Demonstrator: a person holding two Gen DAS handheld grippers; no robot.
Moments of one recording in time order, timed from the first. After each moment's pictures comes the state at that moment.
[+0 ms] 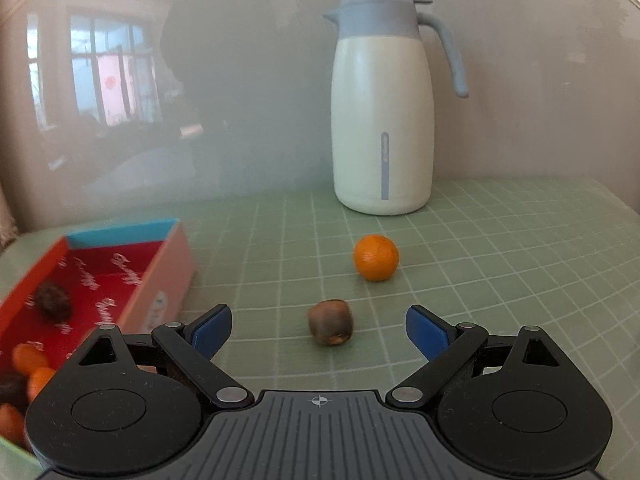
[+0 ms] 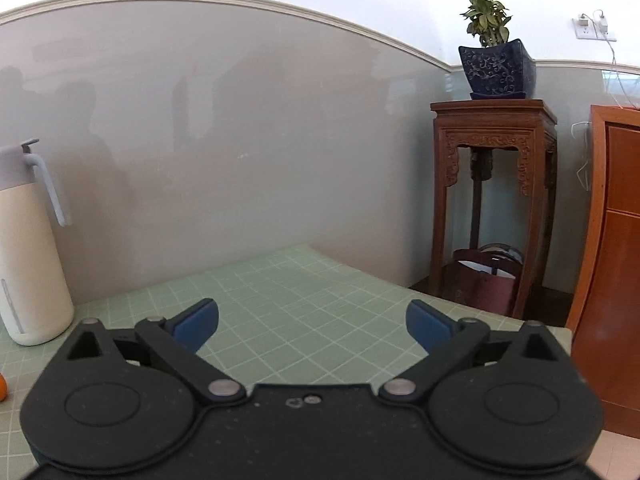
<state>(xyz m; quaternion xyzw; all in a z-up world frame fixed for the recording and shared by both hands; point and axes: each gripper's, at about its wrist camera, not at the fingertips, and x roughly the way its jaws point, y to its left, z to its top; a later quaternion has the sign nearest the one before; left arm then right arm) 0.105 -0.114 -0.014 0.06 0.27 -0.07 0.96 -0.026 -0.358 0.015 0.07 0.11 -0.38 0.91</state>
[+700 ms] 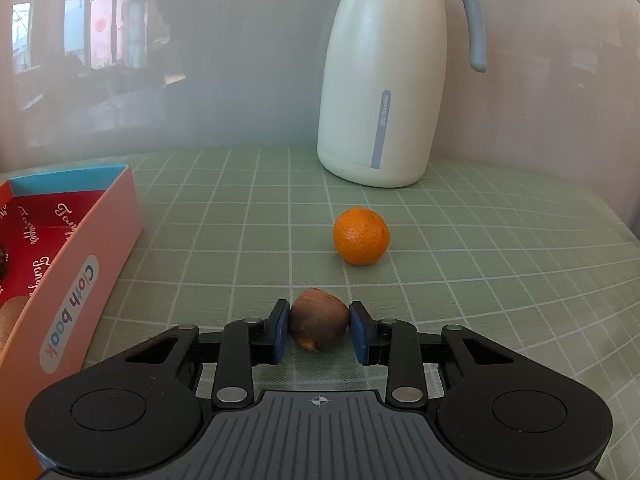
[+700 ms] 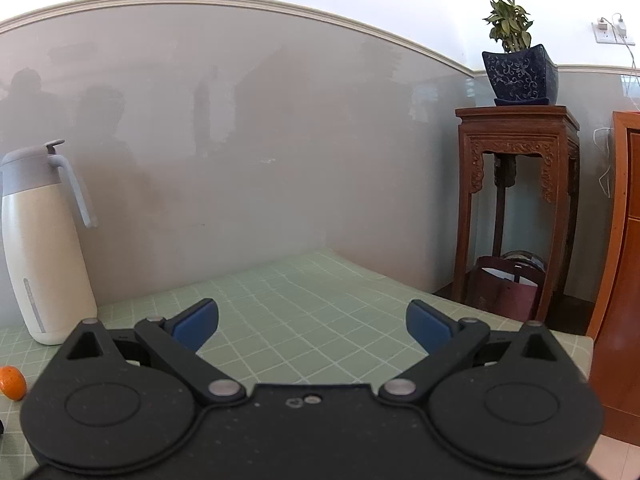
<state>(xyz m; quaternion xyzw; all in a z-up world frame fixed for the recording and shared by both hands) 0.141 -0.119 -0.038 0.00 0.32 -0.09 0.94 -0.022 -0.353 0.018 0.06 0.11 -0.35 0.93</state>
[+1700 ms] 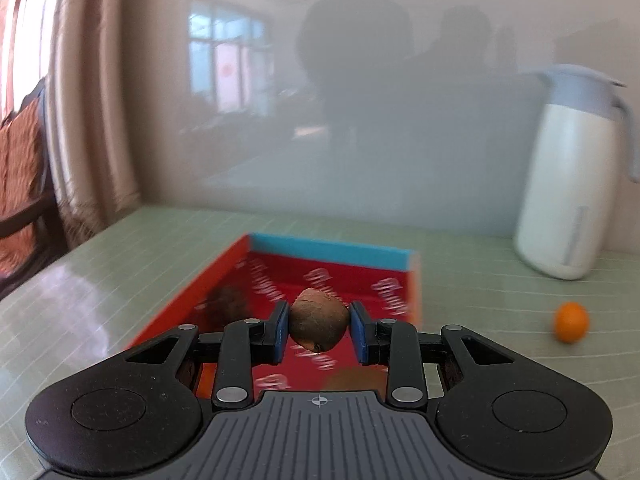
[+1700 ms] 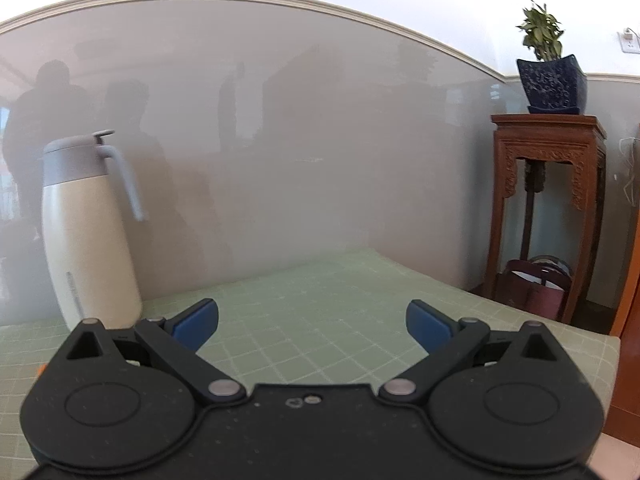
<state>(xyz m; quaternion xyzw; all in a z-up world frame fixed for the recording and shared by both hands) 0.121 0.033 0.007 -0.01 0.24 0.11 0.96 0.006 -0.303 0.024 0.05 0.11 -0.32 0.94</state>
